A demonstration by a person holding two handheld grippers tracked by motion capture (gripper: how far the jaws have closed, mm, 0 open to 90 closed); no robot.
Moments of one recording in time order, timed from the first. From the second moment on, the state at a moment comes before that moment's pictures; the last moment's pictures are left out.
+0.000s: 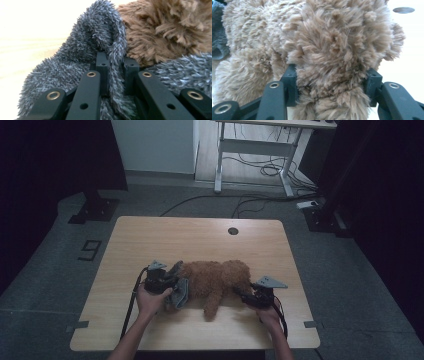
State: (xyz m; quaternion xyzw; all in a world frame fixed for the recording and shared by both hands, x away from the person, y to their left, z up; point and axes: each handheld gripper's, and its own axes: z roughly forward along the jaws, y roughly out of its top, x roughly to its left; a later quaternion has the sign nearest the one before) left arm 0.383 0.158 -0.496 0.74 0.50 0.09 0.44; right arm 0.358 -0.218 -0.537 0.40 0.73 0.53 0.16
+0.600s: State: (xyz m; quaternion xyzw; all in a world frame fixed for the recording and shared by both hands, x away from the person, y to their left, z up) left arm 0.428 0.076 -0.409 0.80 0.40 0.13 0.43; right arm 0.365 -0.226 -0.539 0.40 0.73 0.53 0.15
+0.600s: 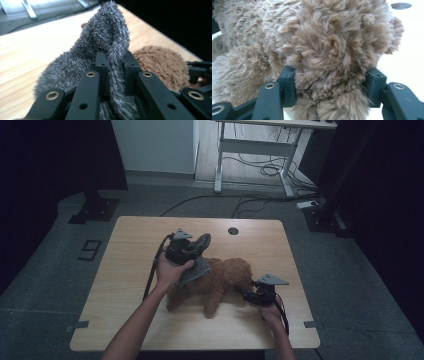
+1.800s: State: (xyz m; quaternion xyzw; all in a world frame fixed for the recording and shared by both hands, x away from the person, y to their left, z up) left arm 0.329 0.077 -0.485 0.80 0.36 0.11 0.47; right arm 0.356 -0.227 -0.530 0.42 0.74 0.52 0.07
